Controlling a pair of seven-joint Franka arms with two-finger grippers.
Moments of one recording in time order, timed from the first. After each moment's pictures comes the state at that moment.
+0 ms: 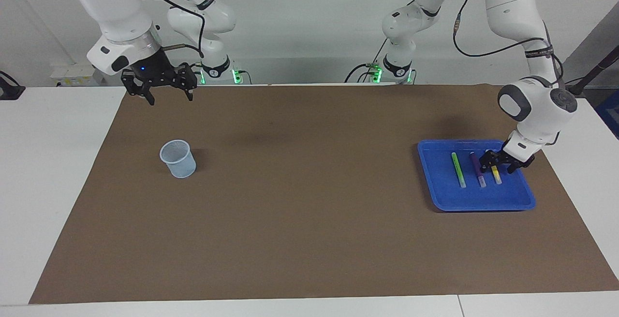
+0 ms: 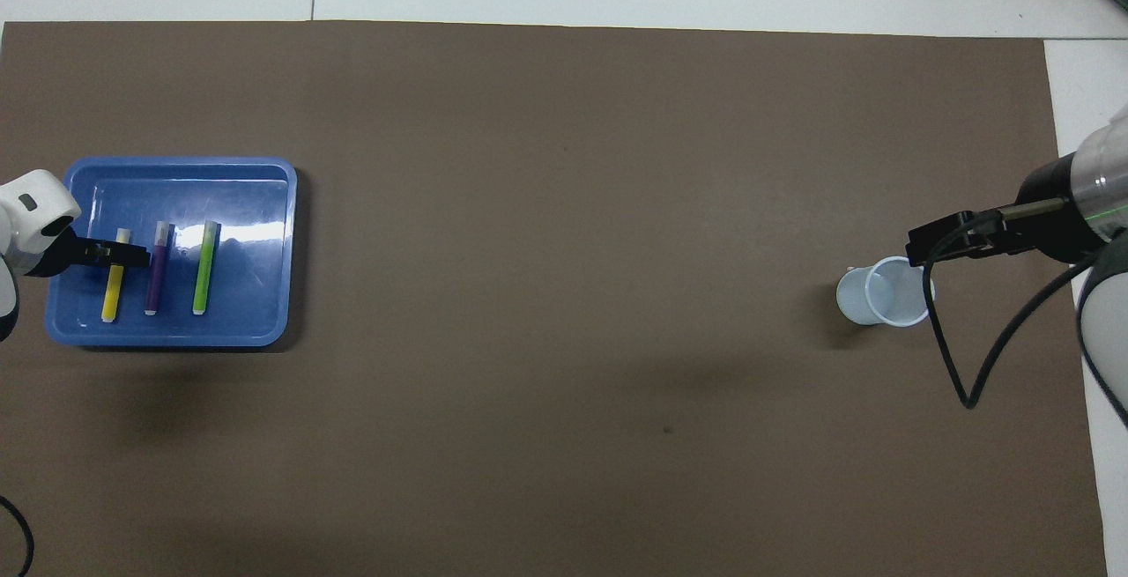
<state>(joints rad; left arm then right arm) 0.42 0.33 -0.14 -1.99 0.03 2.36 0.40 0.01 0.00 0.06 -1.59 0.02 1.53 -0.03</state>
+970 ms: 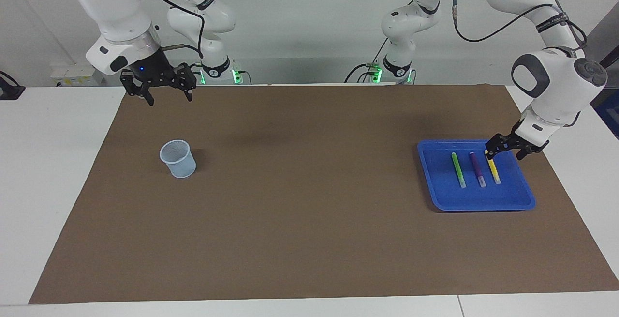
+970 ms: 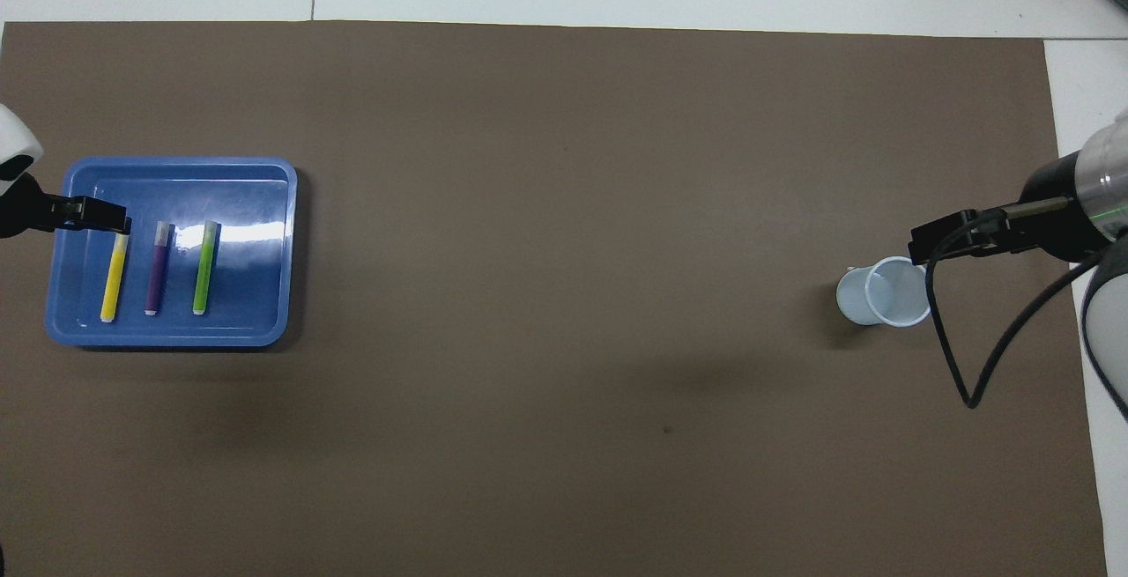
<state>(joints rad) 0.33 0.20 -0.17 -1.82 0.03 2.03 0.24 0.01 -0.01 0.06 -1.59 0.02 1.53 -0.03</state>
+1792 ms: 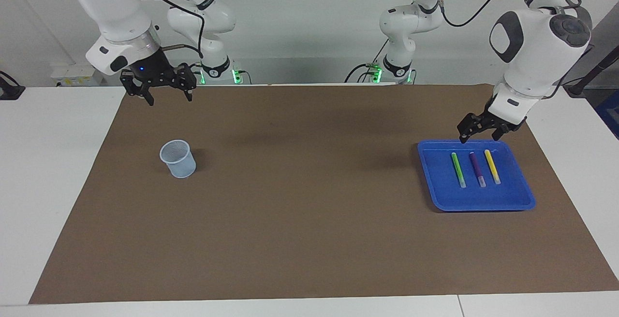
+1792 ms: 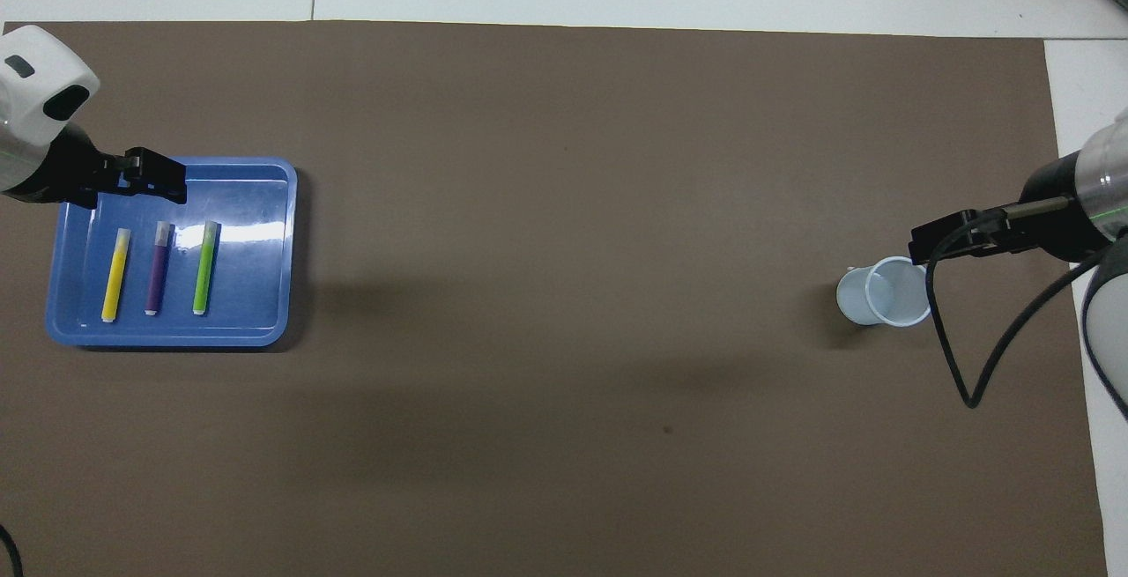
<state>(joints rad) 0.13 0.12 -0.17 -1.63 0.03 1.75 -0.04 0.01 -0.01 0.06 -1.59 0.02 1.53 -0.03</state>
